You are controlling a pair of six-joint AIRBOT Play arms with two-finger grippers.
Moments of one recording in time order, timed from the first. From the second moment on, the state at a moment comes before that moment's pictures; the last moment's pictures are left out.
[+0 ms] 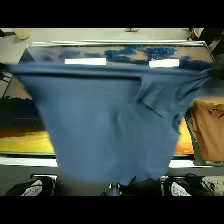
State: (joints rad) left arm 0.26 -1.06 1.59 1.15 -1.34 -1.46; right arm -0.22 -1.23 1.83 -1.34 1.59 1.56
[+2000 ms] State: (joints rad) left arm 0.33 -1.37 0.83 1.20 -1.33 -1.36; right arm -0.22 -1.28 0.96 -1.31 1.42 1.60
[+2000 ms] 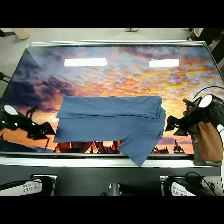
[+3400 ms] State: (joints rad) left arm 0.23 -1.25 0.83 1.05 -1.16 -1.29; right arm -0.23 -1.12 0.67 -0.93 1.13 1.32
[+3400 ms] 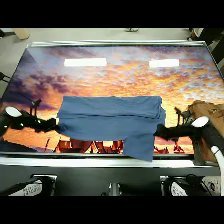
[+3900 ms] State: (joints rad) left arm 0.21 -1.61 1.35 0.99 -1.11 -1.44; right arm -0.22 -1.56 1.24 -0.81 0.99 1.39
